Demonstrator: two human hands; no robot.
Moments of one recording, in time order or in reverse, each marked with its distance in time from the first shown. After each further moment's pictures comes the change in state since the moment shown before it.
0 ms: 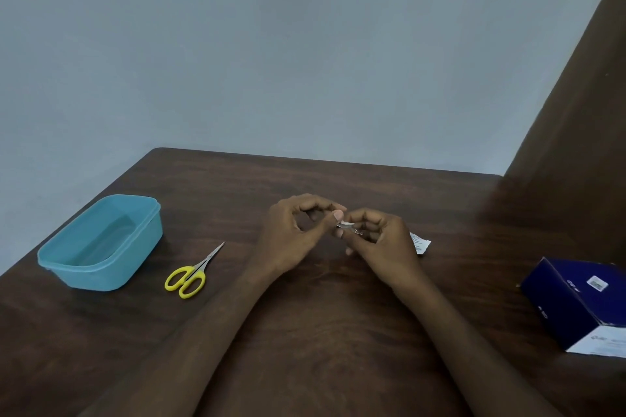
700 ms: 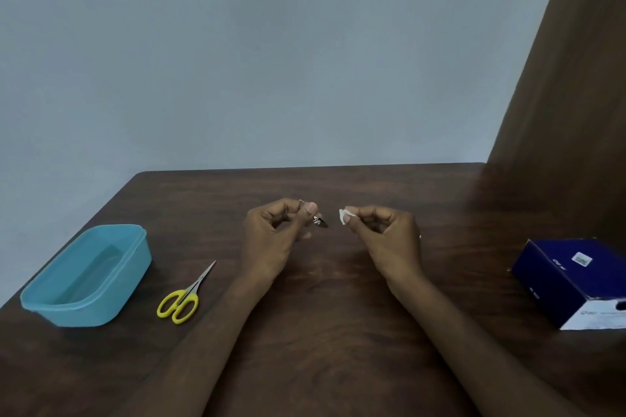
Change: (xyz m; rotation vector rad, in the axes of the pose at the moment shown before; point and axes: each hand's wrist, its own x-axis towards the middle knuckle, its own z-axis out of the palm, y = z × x) left_hand 0.004 0.001 0.001 -0.380 0.127 -0.187; right_hand 0.005 0.007 -0.005 0.056 0.380 0.029
